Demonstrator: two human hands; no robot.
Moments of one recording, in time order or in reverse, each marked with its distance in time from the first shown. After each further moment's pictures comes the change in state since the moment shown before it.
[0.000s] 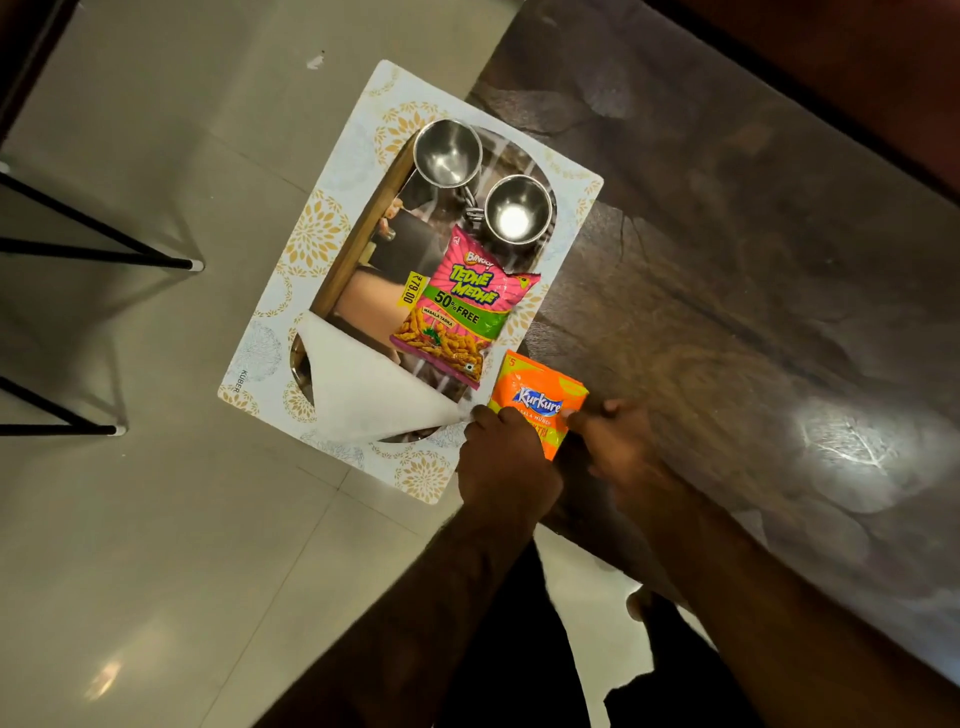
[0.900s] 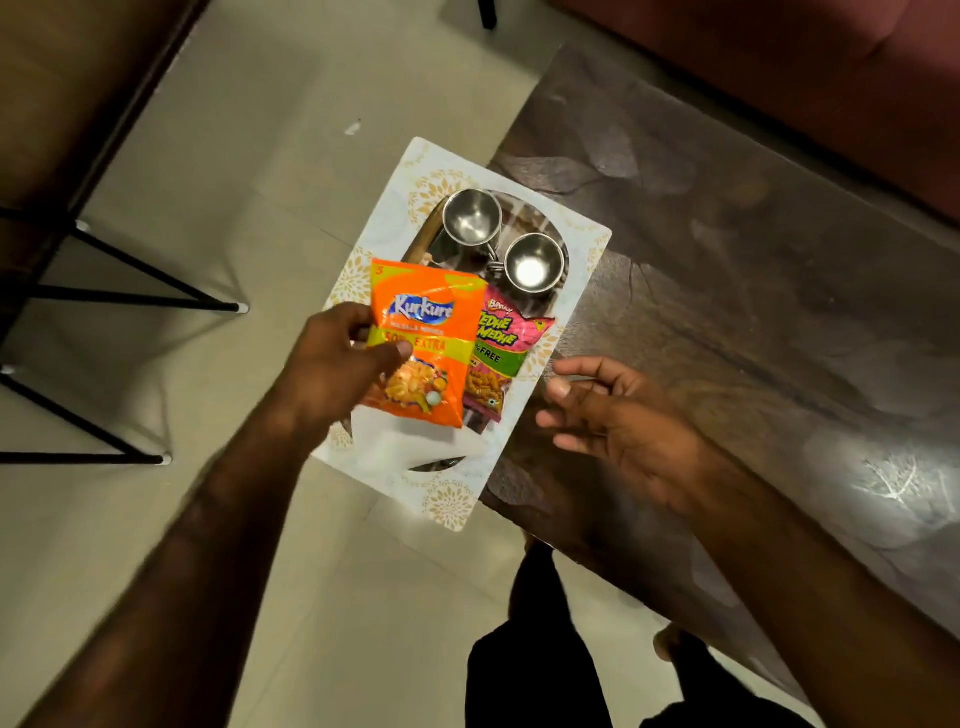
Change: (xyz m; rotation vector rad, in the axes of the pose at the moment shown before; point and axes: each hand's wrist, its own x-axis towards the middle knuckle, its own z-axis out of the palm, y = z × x) left_hand 0.024 -0.101 -0.195 -0.762 0.189 0.057; right_hand -0.076 -0.086 -0.031 0.281 -0.596 -0.273
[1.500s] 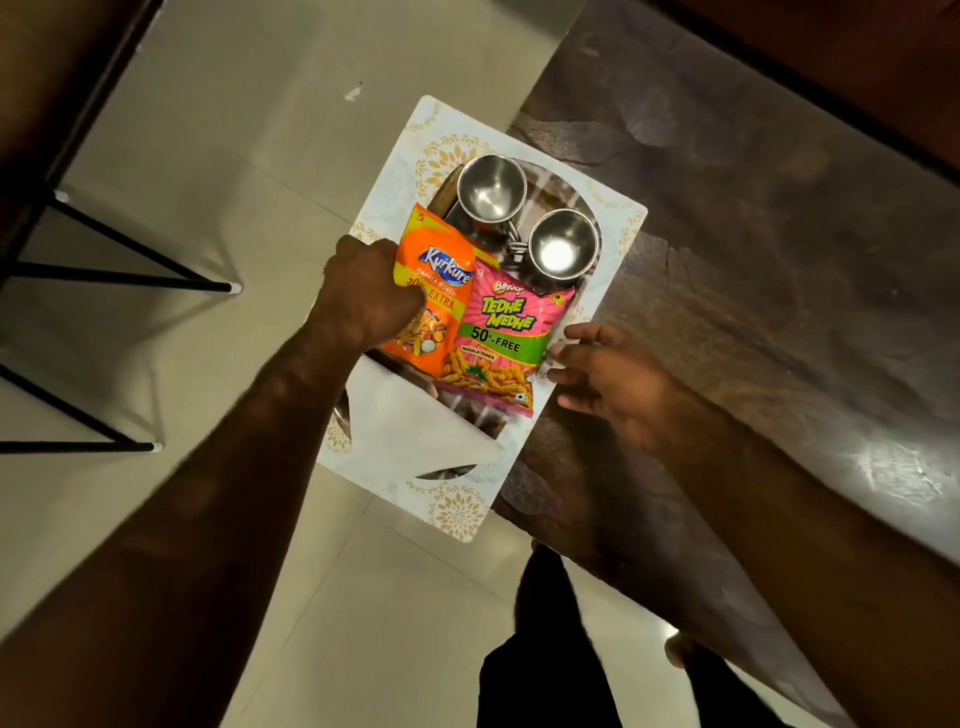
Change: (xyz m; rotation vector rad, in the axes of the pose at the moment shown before) left_hand 0.105 -0.012 0.022 0.604 0.078 0.120; right_hand 0.095 0.010 0.015 -0.107 0.187 0.133
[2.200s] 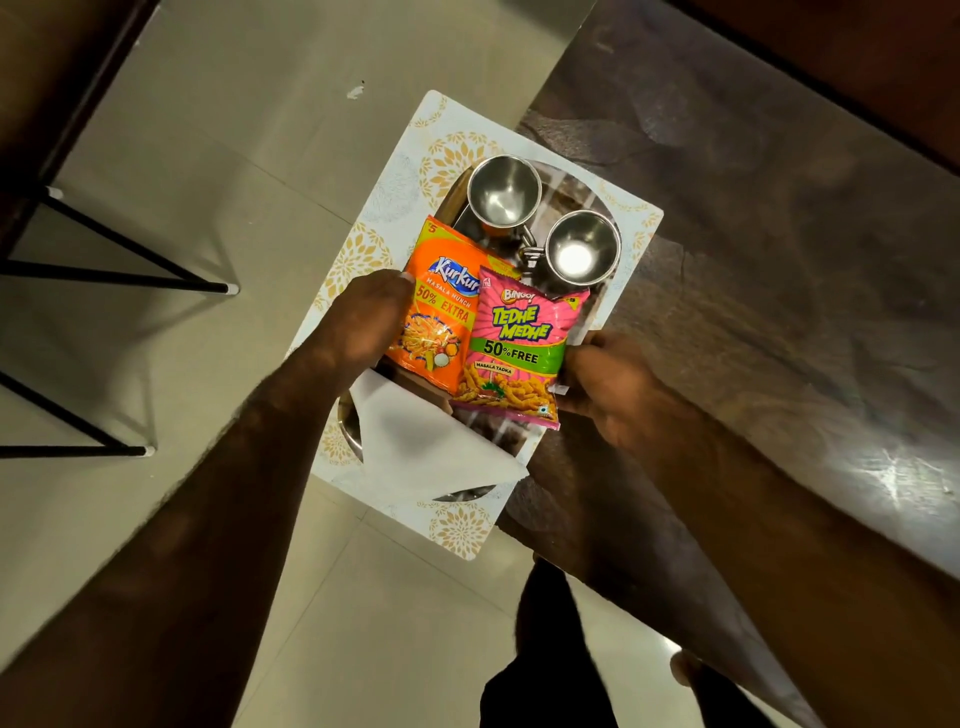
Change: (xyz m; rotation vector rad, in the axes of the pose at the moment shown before) left_hand 0.001 -0.022 0.020 -0.545 -0.161 -0.124; right_hand 0.034 0.010 0.020 0.010 0.090 0.015
